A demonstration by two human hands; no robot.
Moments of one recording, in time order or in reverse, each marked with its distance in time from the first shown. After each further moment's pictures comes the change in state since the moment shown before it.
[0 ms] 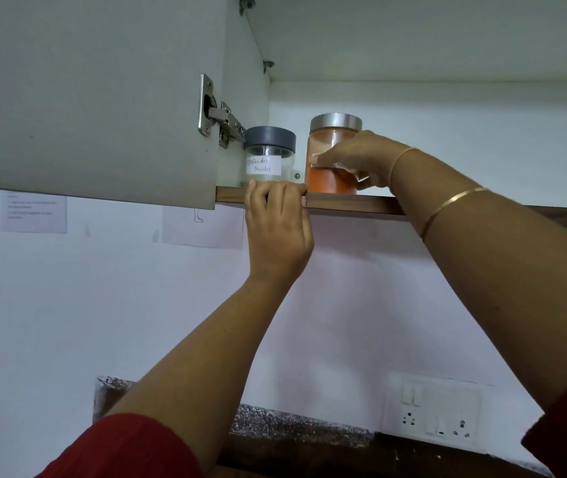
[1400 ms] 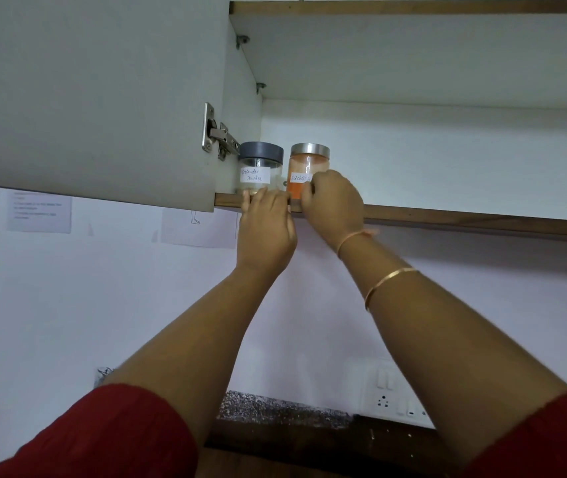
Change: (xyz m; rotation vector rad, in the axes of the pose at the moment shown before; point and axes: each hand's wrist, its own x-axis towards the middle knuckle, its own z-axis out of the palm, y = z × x) left_hand 0.010 0.018 -0.039 0.026 -0.330 -0.057; right_hand -0.071 0.032 0.038 -0.609 0.514 -0.494
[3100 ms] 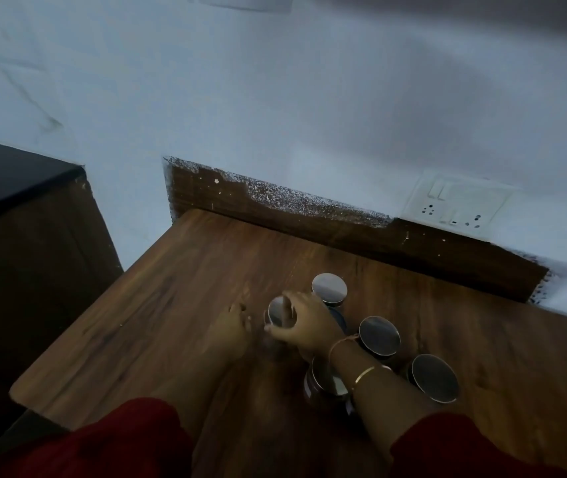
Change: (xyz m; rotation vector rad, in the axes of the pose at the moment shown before) left_hand -0.472 -0.063 -0.043 0.040 -1.053 -0.947; right_hand -0.463 0.018 0.100 0.451 -1.208 0.102
